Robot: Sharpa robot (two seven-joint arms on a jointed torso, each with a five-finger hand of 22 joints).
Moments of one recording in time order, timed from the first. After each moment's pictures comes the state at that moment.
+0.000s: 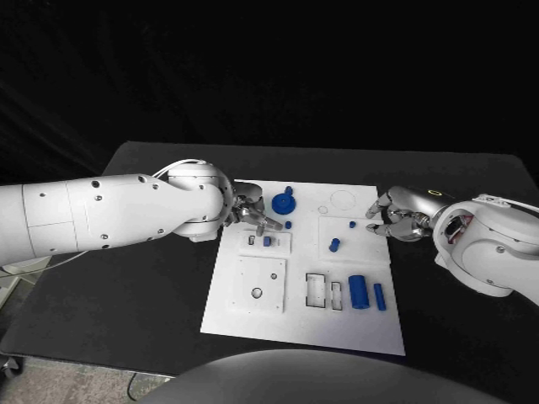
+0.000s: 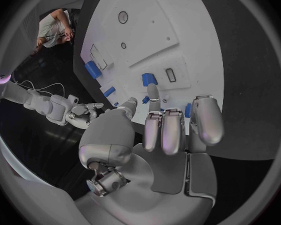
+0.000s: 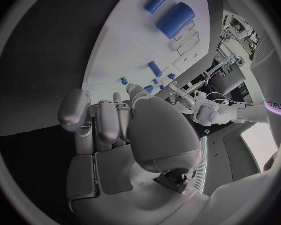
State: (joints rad) left arm 1.32 -0.76 -0.23 1.57 -1.17 0.07 -0.46; left_hand 0.84 0.08 0.16 0.14 0.06 1.10 0.02 0.20 1.09 1.47 -0.05 1.50 1.31 1.46 -0.10 1.44 1.31 0.05 1.46 0.01 1.25 1.31; right arm 1.28 -0.98 -0.22 1.76 -1.47 -0.21 -0.43; right_hand 1.36 0.03 0.12 0.20 0.36 0.92 0.09 0.08 0.17 1.42 -0.01 1.30 1.50 1.47 -0.08 1.20 1.10 0.10 1.42 0.03 0.99 1.31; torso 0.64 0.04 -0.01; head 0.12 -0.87
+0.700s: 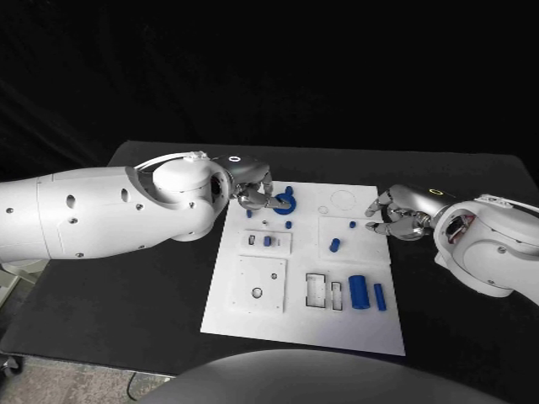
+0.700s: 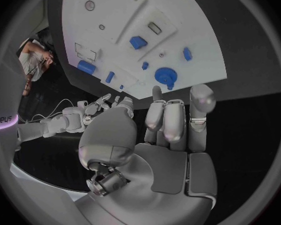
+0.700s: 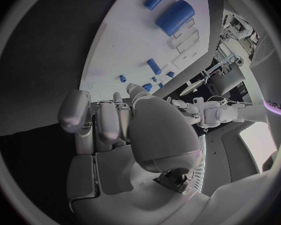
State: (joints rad) left arm 1.37 -0.83 -0.23 1.69 -1.60 -0.16 -0.39; left_hand 0.94 0.09 -0.02 0.29 0.06 1.00 0.07 0.13 1.00 1.30 0.01 1.16 1.31 1.41 -0.03 1.16 1.31 0.10 1.24 0.08 0.90 1.31; right arm 1.28 -0.98 -0.22 1.77 -1.47 -0.24 -0.41; right_hand 1.36 0.03 0.12 0.20 0.36 0.94 0.09 0.08 0.17 1.42 -0.01 1.28 1.50 1.47 -0.08 1.20 1.10 0.10 1.42 0.03 1.00 1.31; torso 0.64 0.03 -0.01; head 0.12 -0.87
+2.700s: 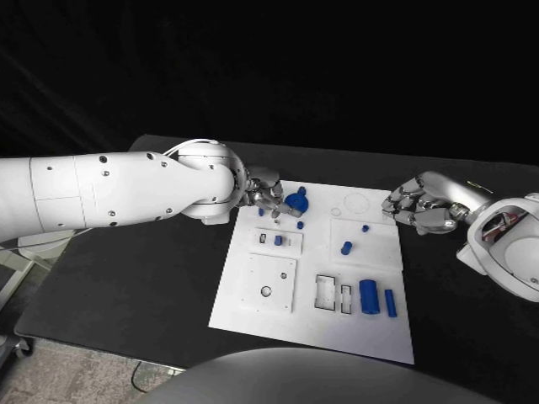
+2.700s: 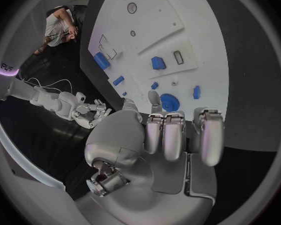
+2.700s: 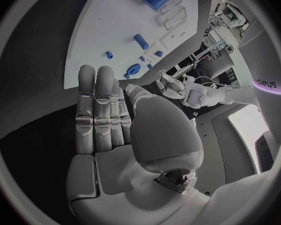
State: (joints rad) left arm 1.39 -0.79 -0.23 1.60 -1.14 0.09 -0.41; left_hand 1.02 0.24 -0.29 0.28 0.09 0.85 0.02 0.68 1.14 1.47 -0.03 1.57 1.31 1.47 -0.08 1.57 1.31 0.01 1.47 0.04 1.57 1.31; right arm 1.32 -1.02 -0.22 1.76 -1.33 -0.34 -0.21; right_hand 1.33 -0.04 0.22 0.26 0.34 1.02 0.10 0.15 0.24 1.11 0.03 0.48 0.47 1.43 -0.04 0.56 0.52 0.17 1.35 0.06 0.27 1.06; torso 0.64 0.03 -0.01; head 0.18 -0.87
